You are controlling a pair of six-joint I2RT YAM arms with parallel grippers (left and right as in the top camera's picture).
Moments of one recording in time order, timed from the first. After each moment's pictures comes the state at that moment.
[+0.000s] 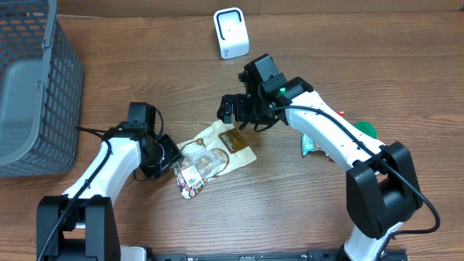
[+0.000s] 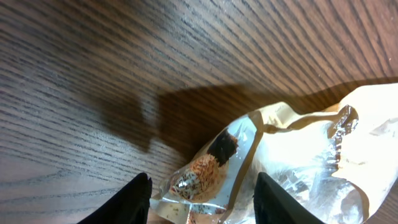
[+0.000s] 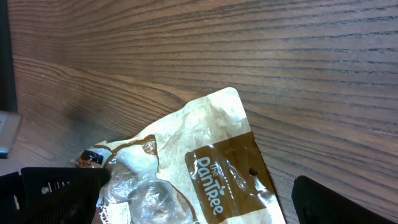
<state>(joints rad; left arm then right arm) -0.06 1.58 0.84 -0.70 0.25 -0.71 0.52 1.90 1.45 -0.68 -0.33 0.49</state>
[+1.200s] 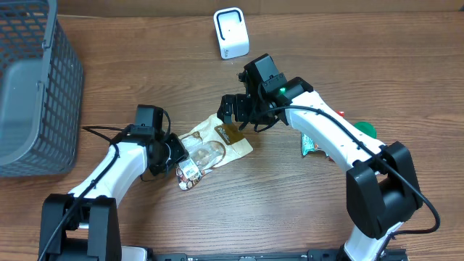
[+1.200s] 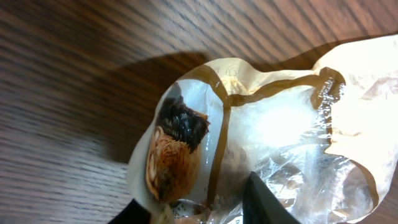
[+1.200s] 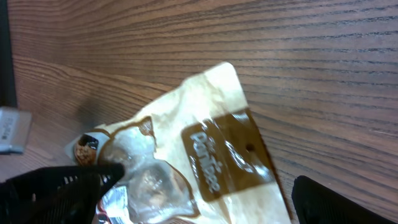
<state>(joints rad) -0.11 1.58 0.78 -0.54 0.24 -0.70 0.52 1.90 1.45 -0.68 -0.33 0.49</state>
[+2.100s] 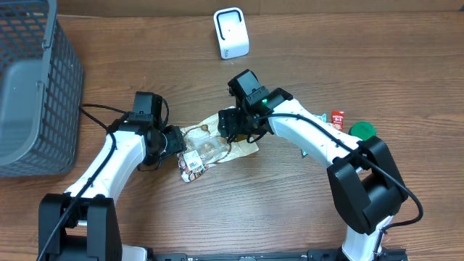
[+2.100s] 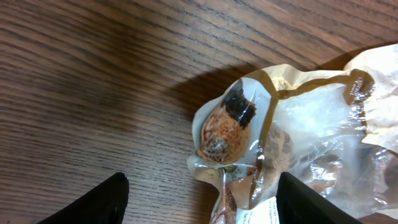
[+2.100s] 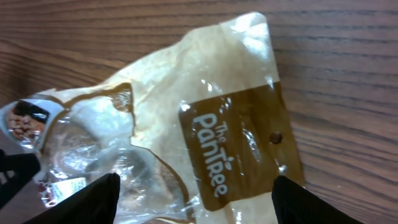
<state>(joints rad) -0.11 1.59 0.92 -0.67 0.11 -0.49 0.60 1.96 1.41 -0.66 -0.20 0.49</state>
